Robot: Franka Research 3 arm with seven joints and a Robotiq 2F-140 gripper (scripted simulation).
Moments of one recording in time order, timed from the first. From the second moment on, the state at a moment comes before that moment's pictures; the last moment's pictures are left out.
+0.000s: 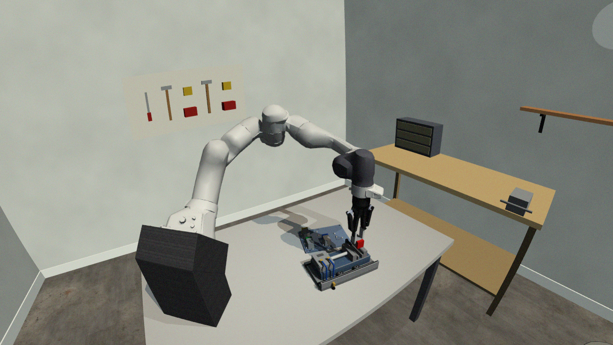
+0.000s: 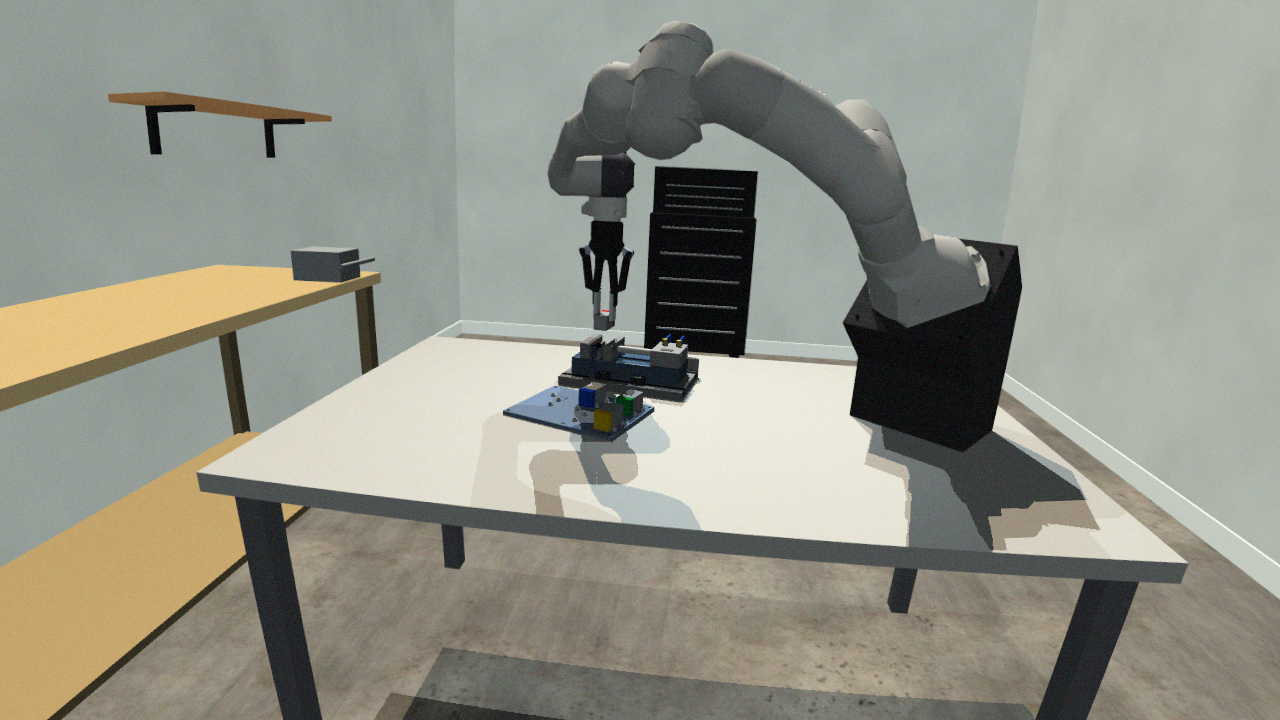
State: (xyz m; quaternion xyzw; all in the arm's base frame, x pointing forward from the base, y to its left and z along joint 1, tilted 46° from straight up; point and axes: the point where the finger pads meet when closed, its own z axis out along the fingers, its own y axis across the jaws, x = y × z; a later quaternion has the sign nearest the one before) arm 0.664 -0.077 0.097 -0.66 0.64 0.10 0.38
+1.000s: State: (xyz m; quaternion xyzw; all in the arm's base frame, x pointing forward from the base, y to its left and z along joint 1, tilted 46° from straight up) arm 0.661 -0.074 0.100 -0.66 0.64 0.10 0.38
